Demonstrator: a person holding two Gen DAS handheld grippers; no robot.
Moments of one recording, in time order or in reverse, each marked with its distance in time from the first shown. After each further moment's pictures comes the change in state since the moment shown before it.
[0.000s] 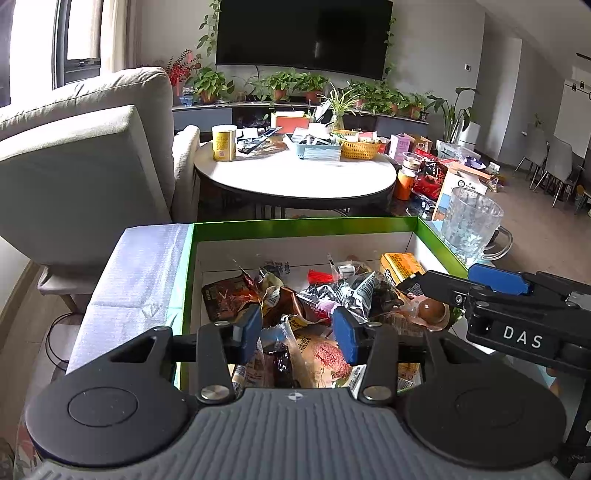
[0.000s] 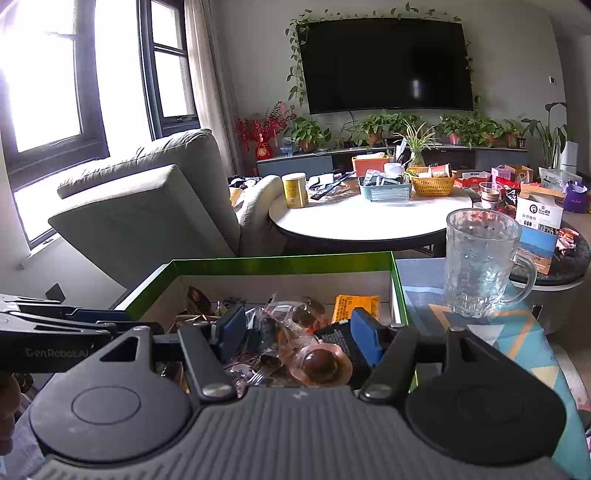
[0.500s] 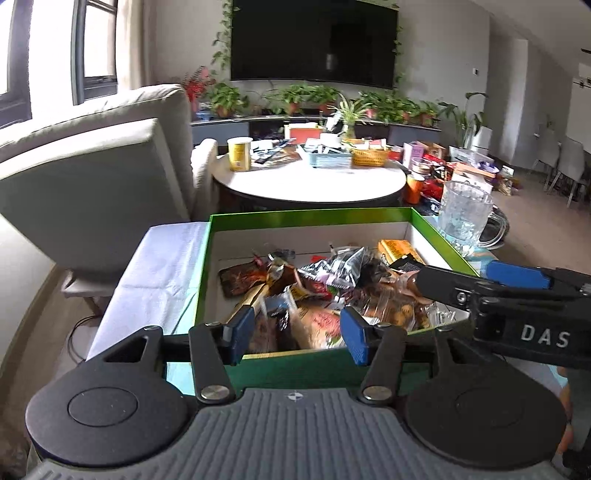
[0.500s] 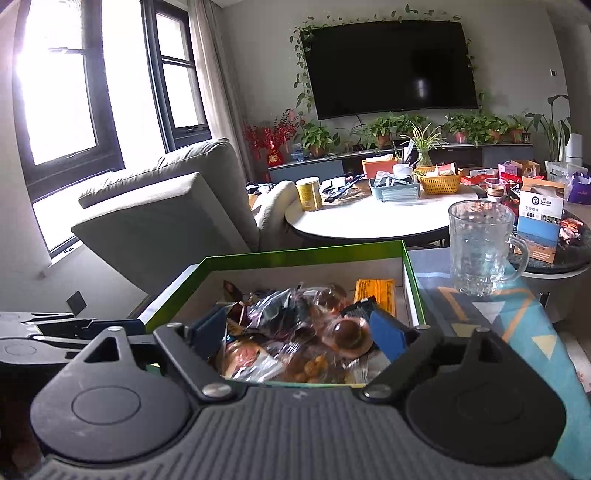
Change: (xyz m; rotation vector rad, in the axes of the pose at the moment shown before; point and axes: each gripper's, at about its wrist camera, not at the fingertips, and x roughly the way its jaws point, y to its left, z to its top) left arm -0.042 -0.020 -0.032 0.014 -0.049 0.082; right arm -0.041 0.013 -0.013 0.030 -0.021 0.046
